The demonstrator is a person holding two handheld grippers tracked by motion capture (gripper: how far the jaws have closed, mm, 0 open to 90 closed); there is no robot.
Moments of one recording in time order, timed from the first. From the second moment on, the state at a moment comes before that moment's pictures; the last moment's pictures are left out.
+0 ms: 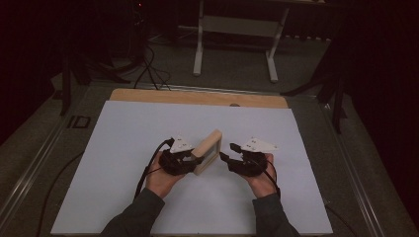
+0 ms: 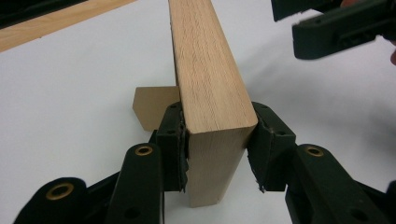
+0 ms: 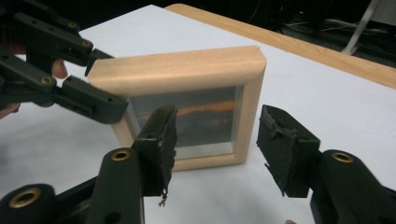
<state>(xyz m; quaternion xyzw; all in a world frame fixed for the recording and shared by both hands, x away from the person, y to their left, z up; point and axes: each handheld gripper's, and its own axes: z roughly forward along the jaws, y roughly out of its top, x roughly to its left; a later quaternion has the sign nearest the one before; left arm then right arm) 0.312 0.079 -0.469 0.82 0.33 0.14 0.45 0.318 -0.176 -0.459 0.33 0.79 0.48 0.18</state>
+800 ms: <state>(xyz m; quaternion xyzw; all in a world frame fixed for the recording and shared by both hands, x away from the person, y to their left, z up) 0.302 0.075 -0.469 0.83 0.31 0.16 0.44 0.335 -0.166 -0.445 0.34 0.77 0.50 0.23</state>
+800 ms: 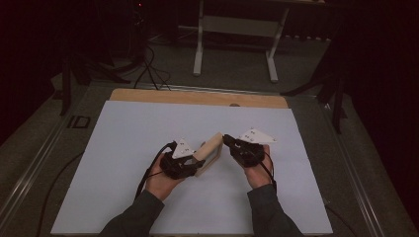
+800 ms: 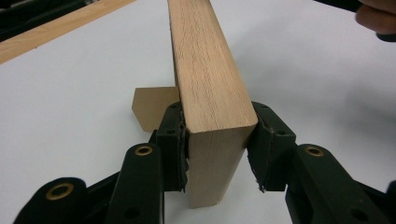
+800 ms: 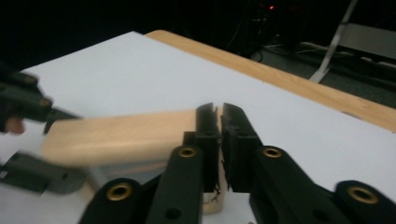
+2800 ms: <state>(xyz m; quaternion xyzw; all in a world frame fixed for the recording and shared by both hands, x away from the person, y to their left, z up) 0.303 0.080 -0.471 0.82 0.33 0.19 0.43 0.373 -0.135 -0.449 0.35 0.79 0.45 0.23</state>
